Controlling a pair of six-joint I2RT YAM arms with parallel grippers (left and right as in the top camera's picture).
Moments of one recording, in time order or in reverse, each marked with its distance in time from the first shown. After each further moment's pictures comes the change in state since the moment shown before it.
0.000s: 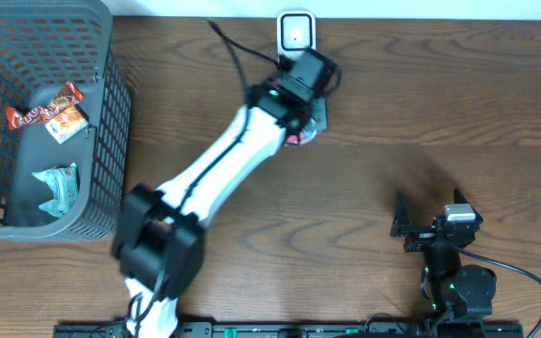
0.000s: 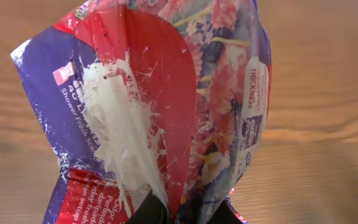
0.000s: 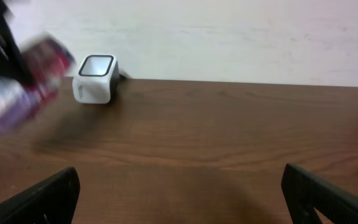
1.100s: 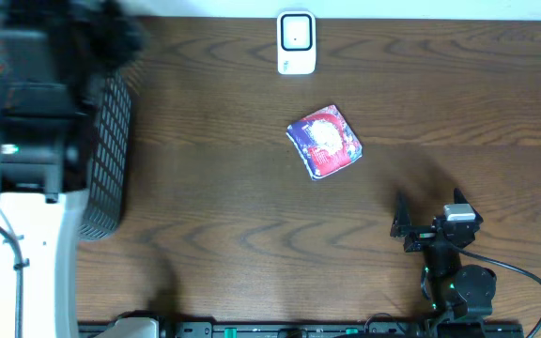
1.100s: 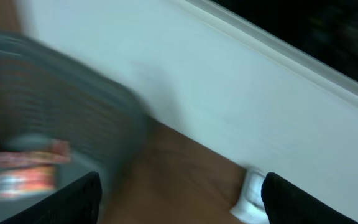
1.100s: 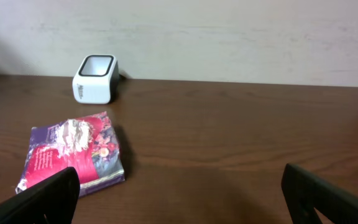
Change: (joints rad) left arm 0.618 -0.617 0.052 -0.028 -0.124 0.179; right arm 0.000 0.000 0.000 0.000 0.000 0.000
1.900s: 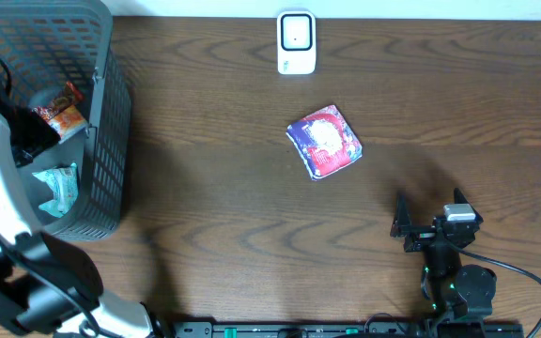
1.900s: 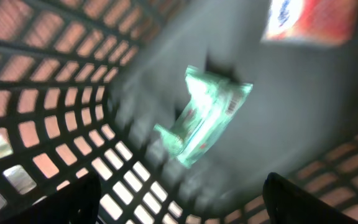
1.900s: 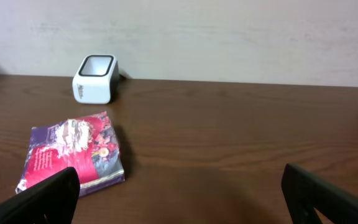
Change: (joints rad) left arm 0.511 0.391 -0.030 -0.558 -0.031 0.180; right arm 0.000 0.000 0.000 0.000 0.000 0.000
